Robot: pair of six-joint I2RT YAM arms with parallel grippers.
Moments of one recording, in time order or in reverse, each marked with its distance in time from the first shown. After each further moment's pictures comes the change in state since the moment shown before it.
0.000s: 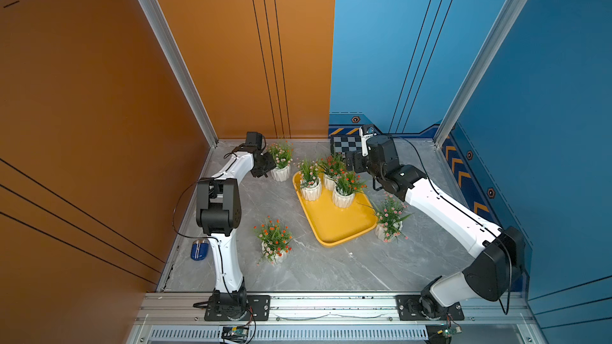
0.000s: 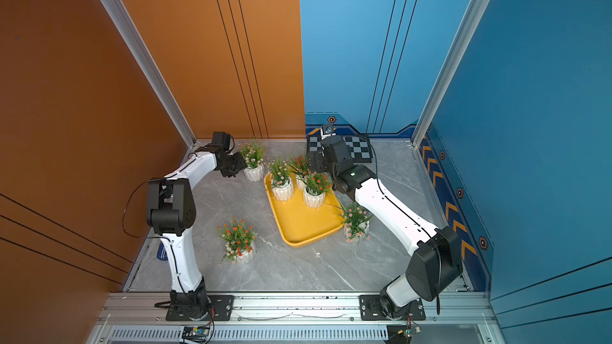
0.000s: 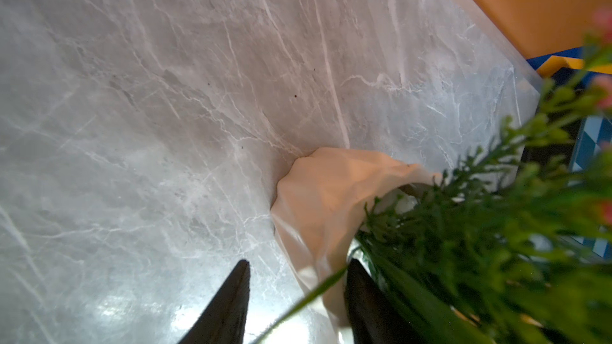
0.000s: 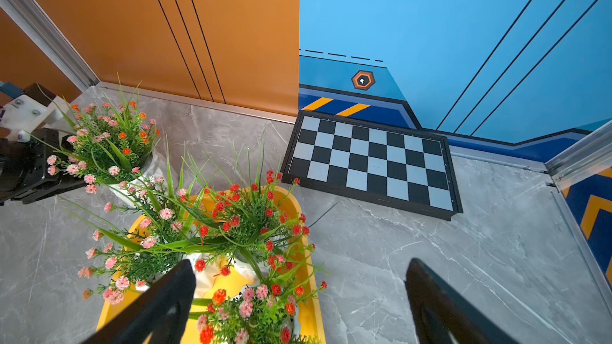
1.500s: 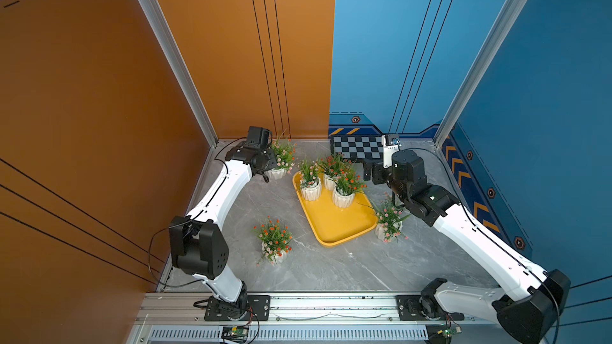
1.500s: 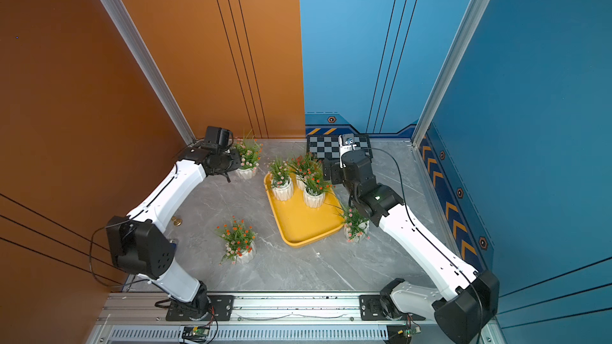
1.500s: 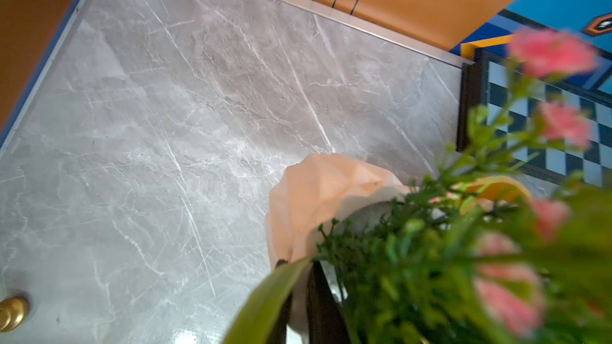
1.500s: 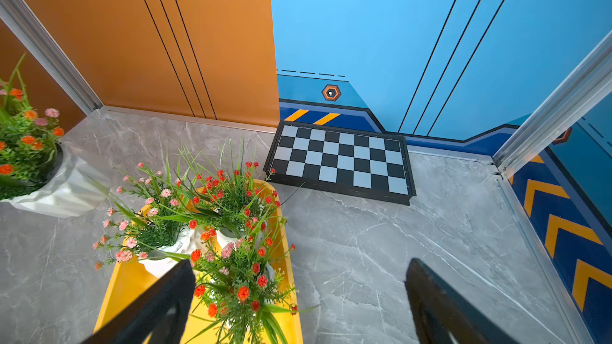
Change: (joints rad) left arm -0.190 -0.505 -0.163 -0.165 -0.298 0.106; right arm -0.002 -0.327 -0.217 -0.002 0.052 -0.002
